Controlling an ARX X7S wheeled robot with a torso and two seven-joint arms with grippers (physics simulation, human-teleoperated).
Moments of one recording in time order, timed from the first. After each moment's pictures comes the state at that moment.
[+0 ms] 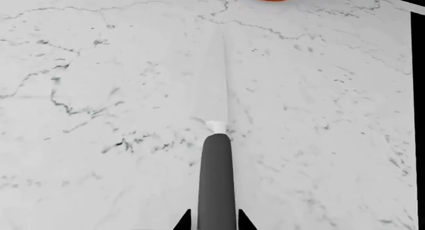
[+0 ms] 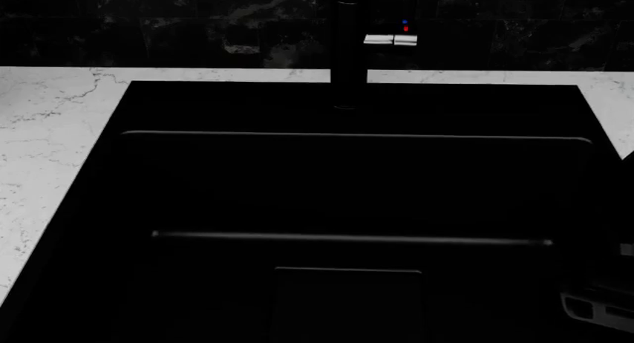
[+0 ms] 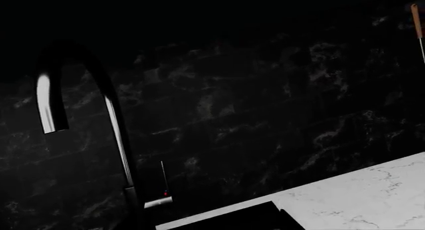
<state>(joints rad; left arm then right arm) -0.15 -0.79 -0.26 0.45 -1.56 -0.88 -1.15 1.12 1.57 -1.54 -0.84 1.10 -0.64 1.07</state>
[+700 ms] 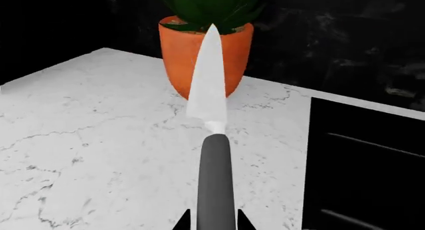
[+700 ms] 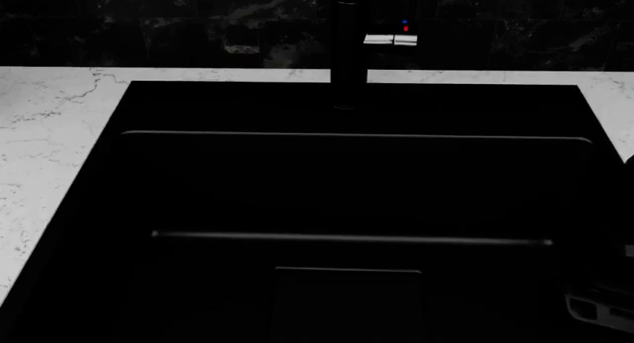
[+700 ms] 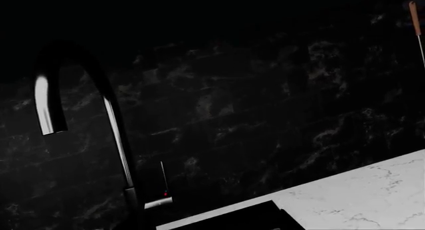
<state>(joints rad) -0.39 -0.89 -0.18 0.65 -1.68 -0.91 -1.26 1.11 1.57 -1.54 -0.83 1.09 -0.66 1.07</state>
